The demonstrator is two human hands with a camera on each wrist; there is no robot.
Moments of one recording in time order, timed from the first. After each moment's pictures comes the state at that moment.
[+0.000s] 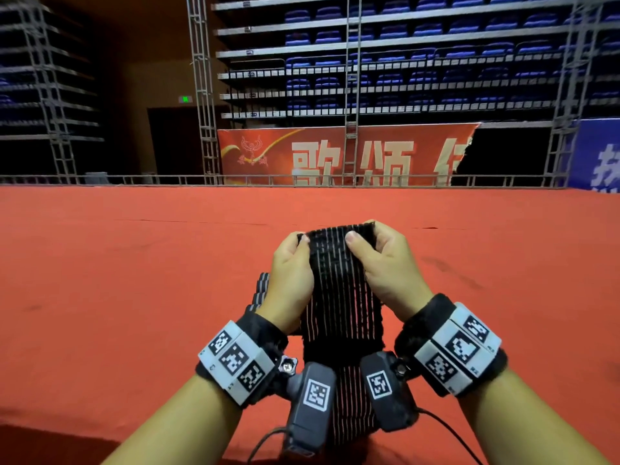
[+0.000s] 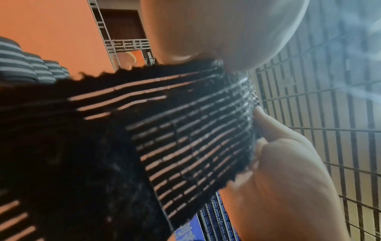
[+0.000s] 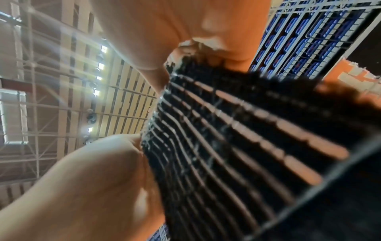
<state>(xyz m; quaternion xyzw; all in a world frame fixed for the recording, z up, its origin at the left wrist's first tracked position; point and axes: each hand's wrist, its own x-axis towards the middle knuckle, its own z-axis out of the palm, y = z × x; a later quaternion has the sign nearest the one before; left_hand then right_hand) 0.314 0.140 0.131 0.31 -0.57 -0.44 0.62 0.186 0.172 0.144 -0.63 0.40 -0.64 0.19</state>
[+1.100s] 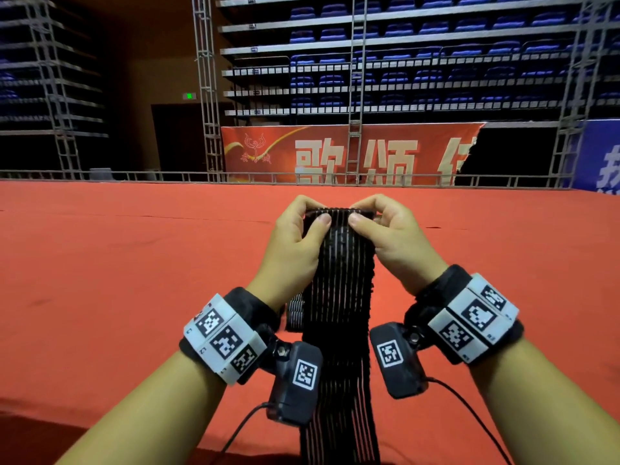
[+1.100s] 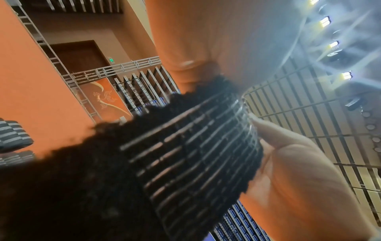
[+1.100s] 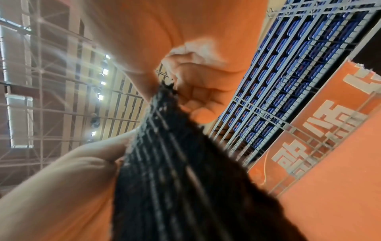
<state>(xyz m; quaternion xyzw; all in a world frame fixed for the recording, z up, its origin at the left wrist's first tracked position) 0.334 0.145 0.158 0.21 -0.71 -0.29 0.60 0.184 0.177 0.178 -0.65 0.37 -0.61 0.26</state>
